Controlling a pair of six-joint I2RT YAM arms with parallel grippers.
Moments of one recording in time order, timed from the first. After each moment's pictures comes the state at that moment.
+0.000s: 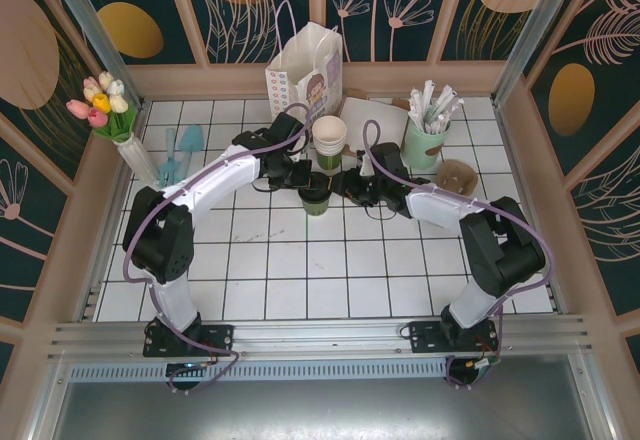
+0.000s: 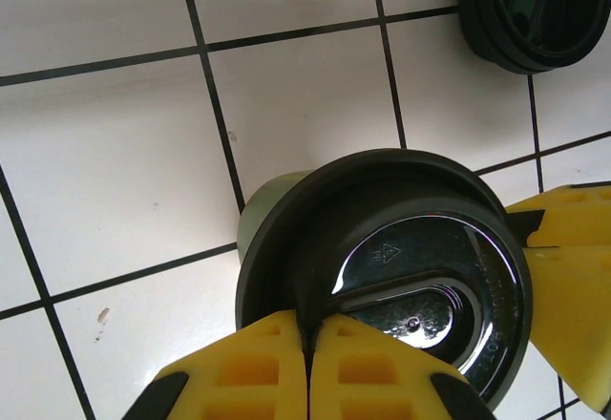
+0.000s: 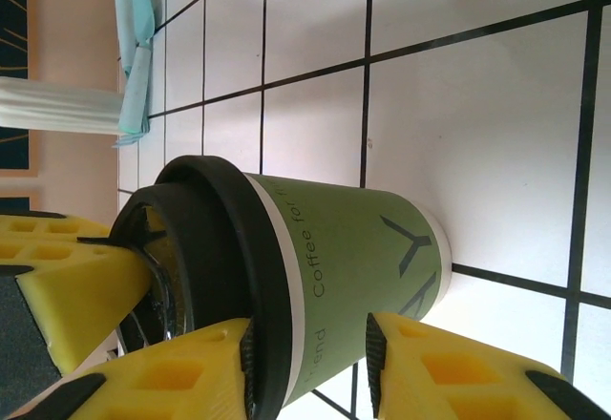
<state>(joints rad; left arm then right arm) -0.58 1.85 1.49 -0.79 0.17 -0.47 0.51 1.65 0.90 0.02 -0.47 0.81</state>
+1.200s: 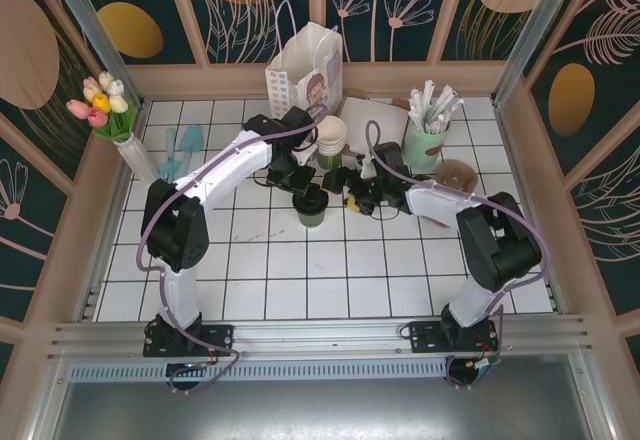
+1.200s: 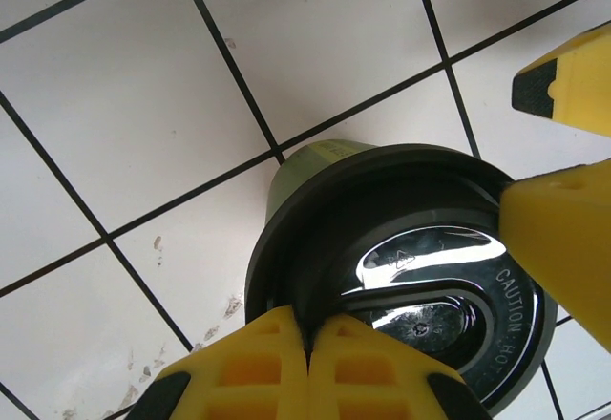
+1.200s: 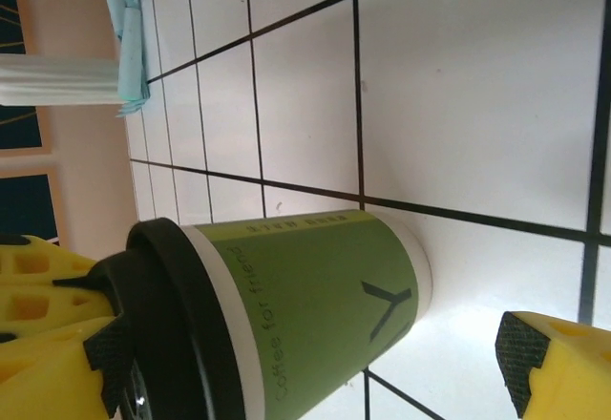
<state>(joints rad) -0.61 1.96 1.75 -1.16 0.15 -0.22 0.49 1.68 0.94 -0.04 -0.61 0.85</state>
